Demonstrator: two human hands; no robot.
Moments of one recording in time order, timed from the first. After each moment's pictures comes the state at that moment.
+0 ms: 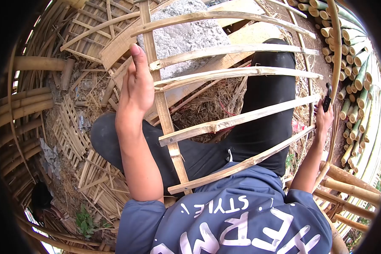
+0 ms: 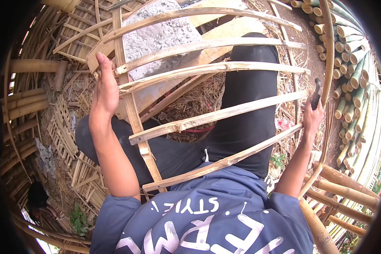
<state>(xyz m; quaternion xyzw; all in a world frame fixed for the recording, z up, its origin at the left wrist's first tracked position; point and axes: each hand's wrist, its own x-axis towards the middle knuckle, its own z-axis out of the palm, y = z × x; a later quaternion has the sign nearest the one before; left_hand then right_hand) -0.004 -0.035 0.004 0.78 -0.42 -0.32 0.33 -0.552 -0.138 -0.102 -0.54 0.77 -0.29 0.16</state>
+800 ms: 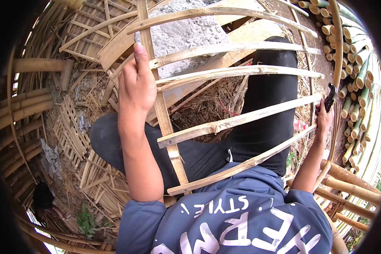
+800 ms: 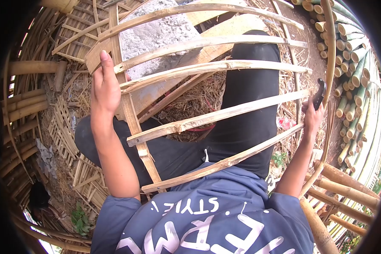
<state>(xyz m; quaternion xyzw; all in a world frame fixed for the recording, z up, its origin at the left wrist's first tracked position) -0.008 -0.042 -0.008 0.80 -0.43 -0.20 0.37 -0.551 -0.135 -0.104 -0.50 0.75 -0.36 0.23</state>
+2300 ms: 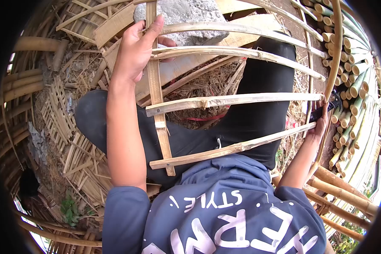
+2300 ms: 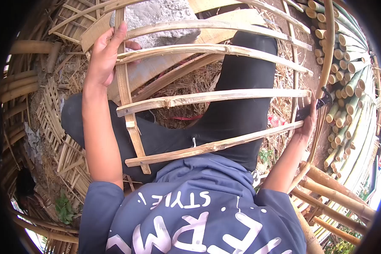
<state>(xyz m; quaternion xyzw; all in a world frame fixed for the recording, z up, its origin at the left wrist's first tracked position) -0.007 -0.051 -0.025 0.59 -0.37 -0.47 0.55 -0.574 -0.128 -0.099 -0.31 0.50 -0.59 0.55</state>
